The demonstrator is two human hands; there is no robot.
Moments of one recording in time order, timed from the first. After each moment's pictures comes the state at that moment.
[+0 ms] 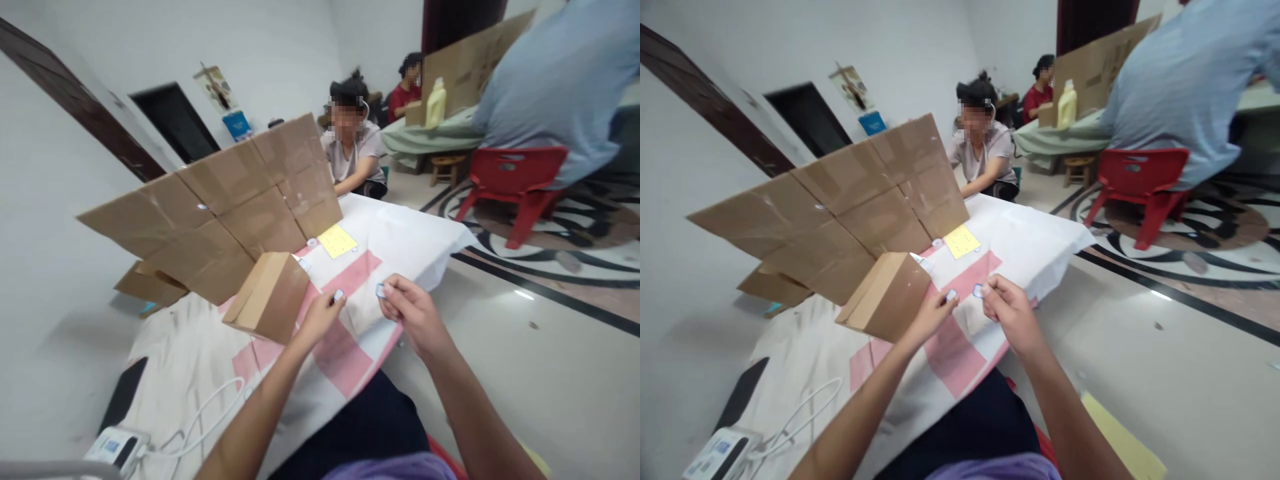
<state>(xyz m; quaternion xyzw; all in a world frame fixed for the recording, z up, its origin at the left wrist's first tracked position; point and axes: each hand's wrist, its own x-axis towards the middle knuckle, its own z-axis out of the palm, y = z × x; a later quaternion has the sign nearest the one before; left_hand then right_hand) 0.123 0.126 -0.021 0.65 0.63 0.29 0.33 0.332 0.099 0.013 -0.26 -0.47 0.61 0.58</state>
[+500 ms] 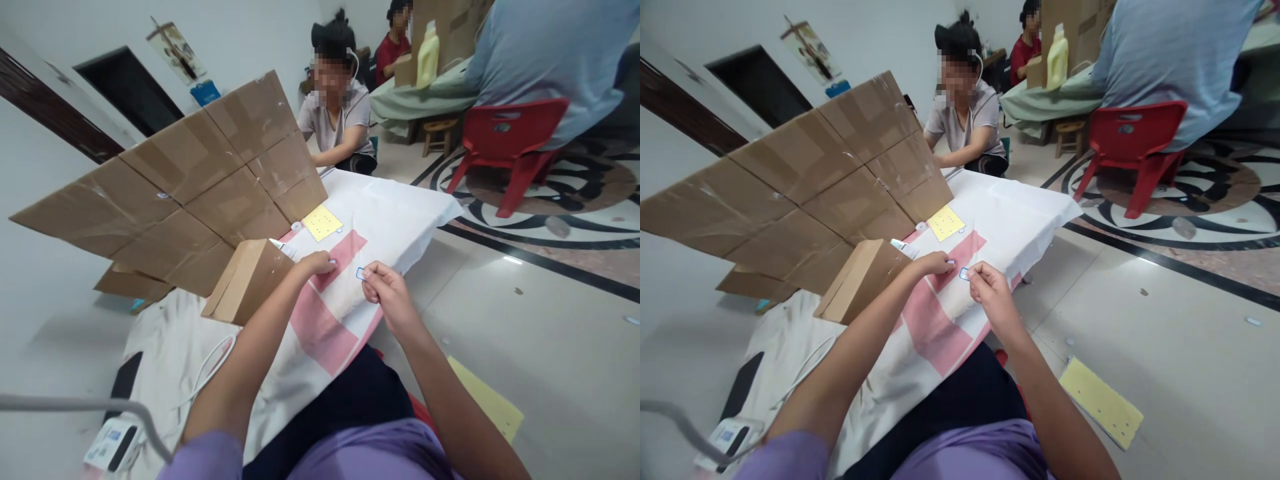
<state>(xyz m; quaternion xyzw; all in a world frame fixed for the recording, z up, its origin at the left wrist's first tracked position) 0.137 0.254 -0.017 0.69 0.67 -0.15 0.24 0.329 0.115 -0.029 -0.29 -0.37 0.65 0.60</state>
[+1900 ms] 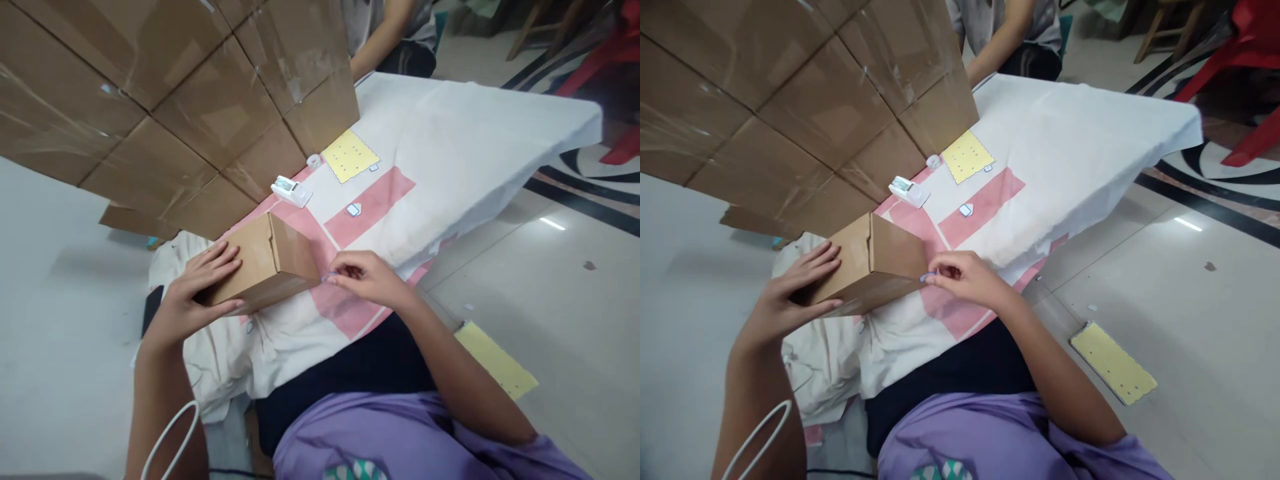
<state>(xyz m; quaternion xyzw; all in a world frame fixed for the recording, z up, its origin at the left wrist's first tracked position) -0.056 0.026 0.057 0.81 0.56 0.15 0.04 0.259 0.131 -0.074 -0.19 -0.70 0.57 0.39</state>
